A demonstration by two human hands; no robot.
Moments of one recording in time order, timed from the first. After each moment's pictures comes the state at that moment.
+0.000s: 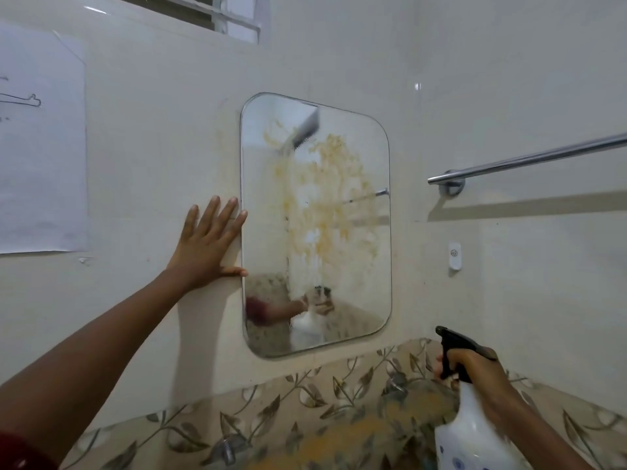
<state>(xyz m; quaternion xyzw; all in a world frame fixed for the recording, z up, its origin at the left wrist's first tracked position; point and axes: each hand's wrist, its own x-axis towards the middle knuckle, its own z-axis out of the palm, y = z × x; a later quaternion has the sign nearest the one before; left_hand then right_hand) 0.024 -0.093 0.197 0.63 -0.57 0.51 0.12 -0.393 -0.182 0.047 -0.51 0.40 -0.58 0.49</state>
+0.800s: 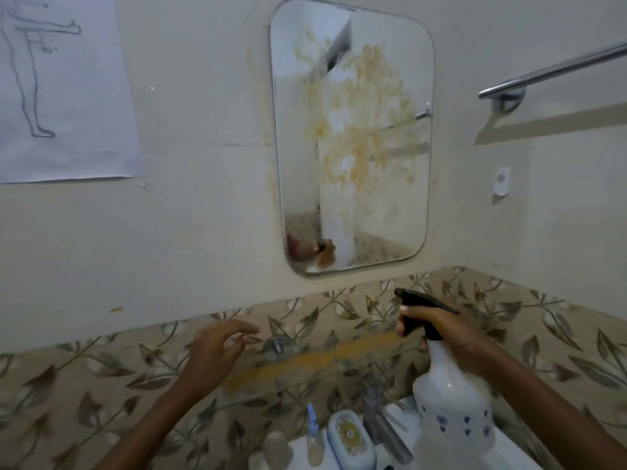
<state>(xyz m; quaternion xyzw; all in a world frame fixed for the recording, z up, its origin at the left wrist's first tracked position) -0.016 0.036 -0.035 0.67 -0.59 0.08 0.44 -0.336 -0.128 0.010 -0.69 0.30 -0.37 0.55</state>
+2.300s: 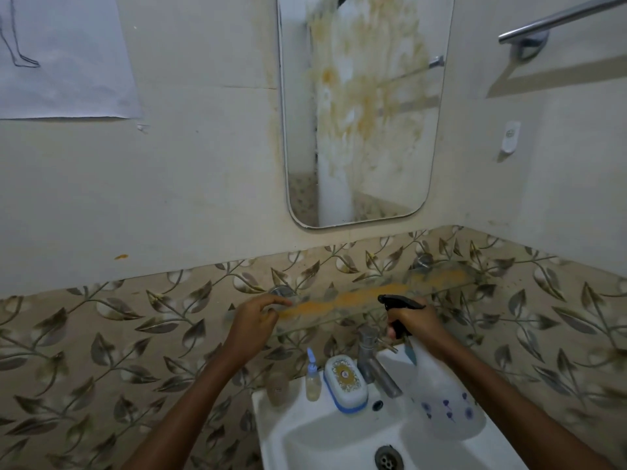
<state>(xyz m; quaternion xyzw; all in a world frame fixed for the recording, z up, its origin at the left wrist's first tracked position) -0.062 0.022 -0.071 0.66 -0.57 -0.03 0.49 -0.303 -0.124 -0.071 -0.63 0.45 -0.36 0.52</state>
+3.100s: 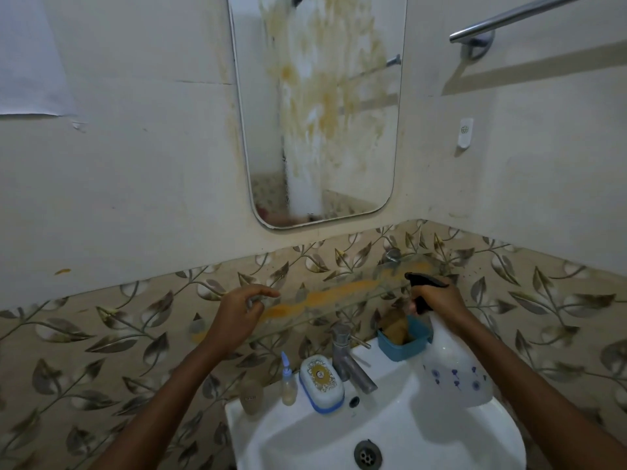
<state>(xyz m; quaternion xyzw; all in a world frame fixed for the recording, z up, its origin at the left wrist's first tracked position) -0.069 -0.008 -0.057 0.63 -0.61 -0.03 0.47 -0.371 -0.168 -0.060 -0.57 0.52 -0.45 0.45</state>
